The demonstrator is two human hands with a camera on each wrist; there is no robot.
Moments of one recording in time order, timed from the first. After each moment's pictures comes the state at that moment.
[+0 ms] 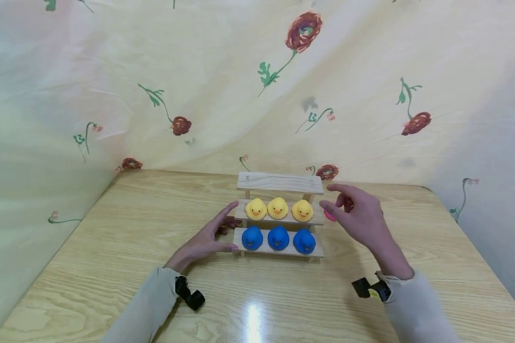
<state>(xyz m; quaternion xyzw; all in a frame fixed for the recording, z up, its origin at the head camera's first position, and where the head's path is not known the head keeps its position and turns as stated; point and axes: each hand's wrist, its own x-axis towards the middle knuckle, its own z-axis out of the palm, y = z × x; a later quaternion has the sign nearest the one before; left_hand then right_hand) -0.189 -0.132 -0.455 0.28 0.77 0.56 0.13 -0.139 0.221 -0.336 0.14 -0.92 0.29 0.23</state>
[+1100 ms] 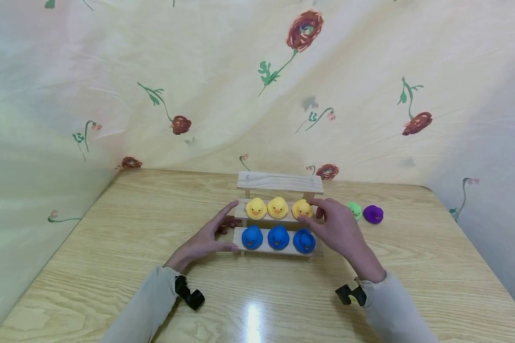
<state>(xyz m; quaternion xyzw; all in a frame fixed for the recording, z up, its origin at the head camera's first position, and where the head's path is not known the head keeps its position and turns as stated) -0.187 -0.131 -0.451 0.28 0.77 0.56 0.14 -0.146 0.193 -0.364 0.11 -0.96 0.22 0.13</state>
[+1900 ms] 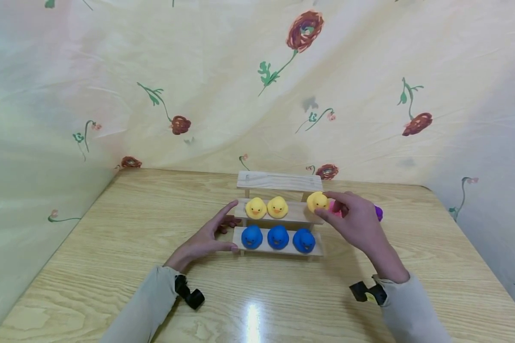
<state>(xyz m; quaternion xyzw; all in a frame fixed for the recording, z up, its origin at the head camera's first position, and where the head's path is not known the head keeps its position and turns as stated) -0.188 -0.131 -0.450 0.28 0.77 0.56 0.14 -0.139 0.218 -0.343 0.14 -0.93 0.25 0.22</state>
